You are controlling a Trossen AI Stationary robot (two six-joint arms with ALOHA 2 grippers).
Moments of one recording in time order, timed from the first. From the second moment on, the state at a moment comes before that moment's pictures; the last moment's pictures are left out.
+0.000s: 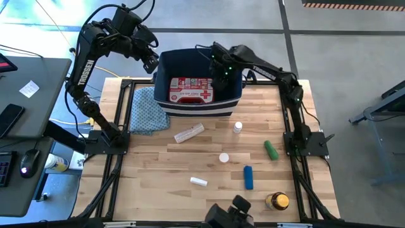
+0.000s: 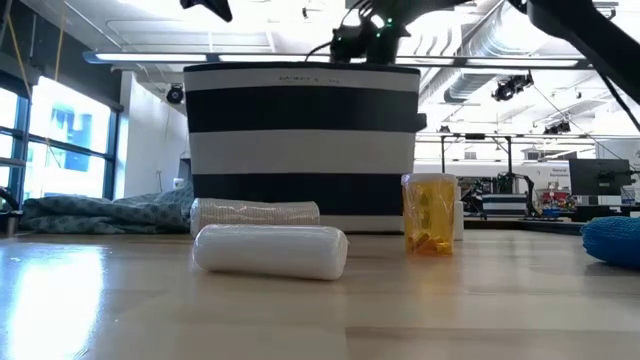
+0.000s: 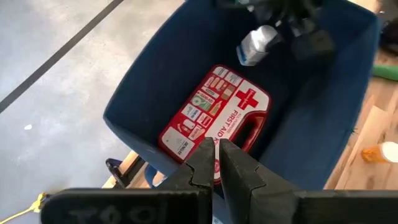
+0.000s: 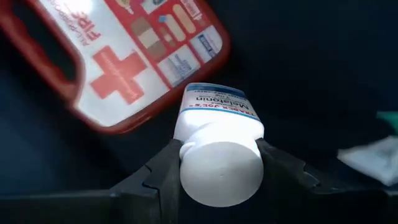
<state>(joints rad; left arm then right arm) 0.78 1.61 2.36 -1.57 0.09 0.13 -0.59 2.14 2.18 -1.30 0.11 0.01</state>
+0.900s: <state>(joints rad) 0.78 1.61 2.36 -1.57 0.10 0.21 -0.57 2.18 2.18 -1.28 0.11 -0.46</state>
